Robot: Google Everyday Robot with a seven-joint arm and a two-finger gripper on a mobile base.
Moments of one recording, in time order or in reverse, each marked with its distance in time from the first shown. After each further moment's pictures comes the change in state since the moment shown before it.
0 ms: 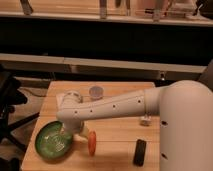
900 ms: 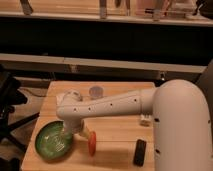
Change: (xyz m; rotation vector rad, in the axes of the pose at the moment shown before) arm 0.003 0.002 0.013 -0.034 -0.051 -0.010
